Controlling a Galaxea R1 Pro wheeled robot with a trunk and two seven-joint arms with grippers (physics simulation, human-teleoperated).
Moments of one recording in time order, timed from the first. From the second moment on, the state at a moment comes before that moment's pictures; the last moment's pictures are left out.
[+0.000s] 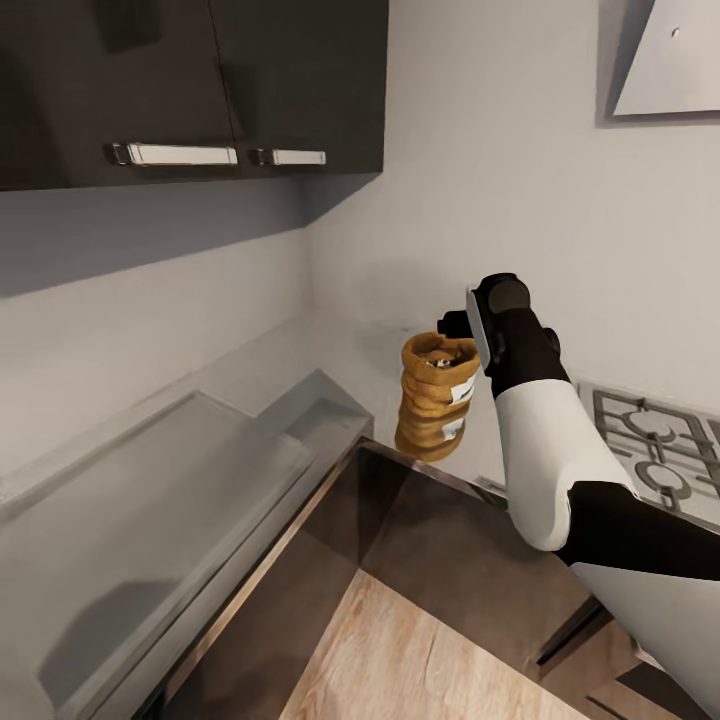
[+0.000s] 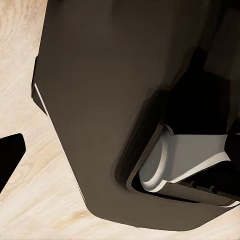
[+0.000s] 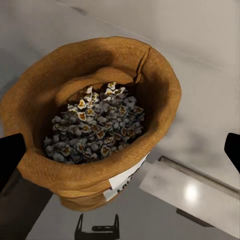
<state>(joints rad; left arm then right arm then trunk) 0.00 -0.04 0.06 -0.02 0.28 -0.06 -0.06 -1.38 0.17 -0.15 -0.84 0.30 1.04 -0.08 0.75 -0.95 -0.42</state>
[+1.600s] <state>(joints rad) 0.00 -0.04 0.06 -0.02 0.29 -0.06 -0.06 -1.38 0.17 -0.32 -0.78 0.29 1.04 -0.21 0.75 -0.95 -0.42</state>
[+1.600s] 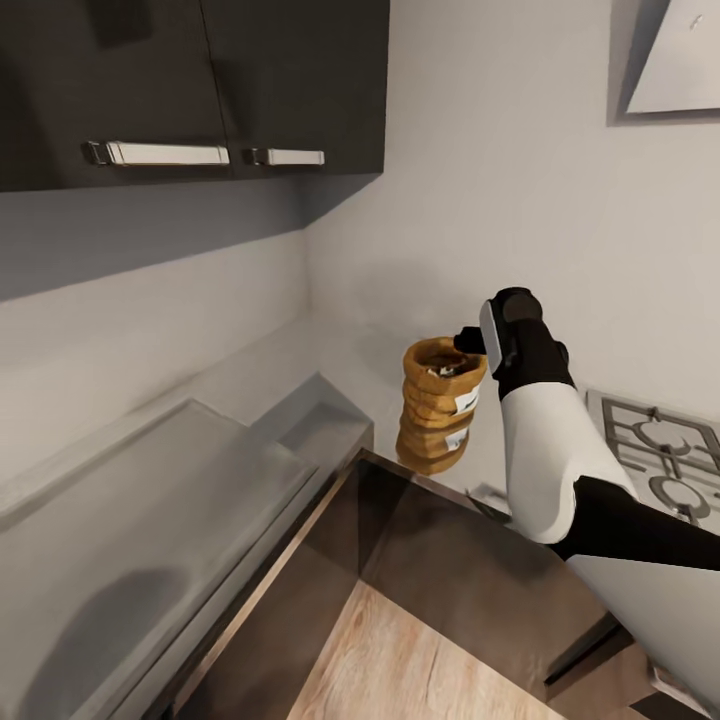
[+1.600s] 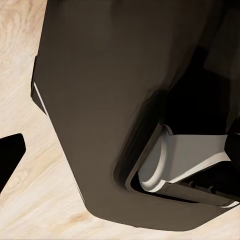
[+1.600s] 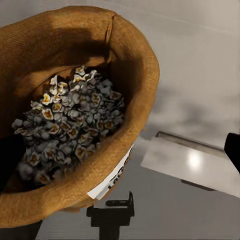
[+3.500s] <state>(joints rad) 0.00 -0.04 0.06 -0.02 0.29 -0.06 -0.06 -1.38 0.17 -0.40 -0.60 0.28 1.04 -0.32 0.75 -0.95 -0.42</state>
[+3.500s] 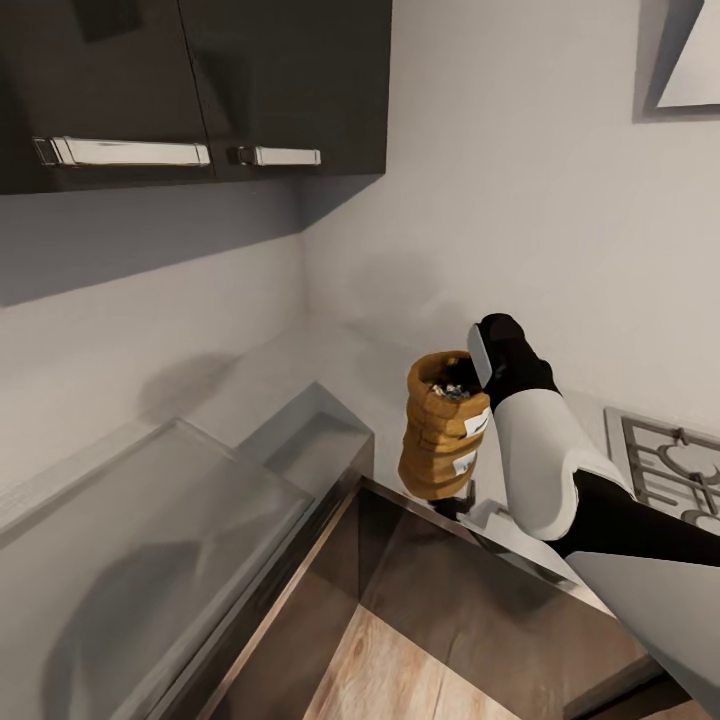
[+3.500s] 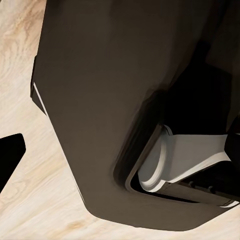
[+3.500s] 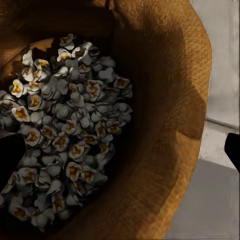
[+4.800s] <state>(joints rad) 0.00 -0.04 0.06 -0.03 0.29 -0.06 -0.06 -1.38 0.15 -0.46 -0.59 0.28 1.04 -0.35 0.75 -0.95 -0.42</state>
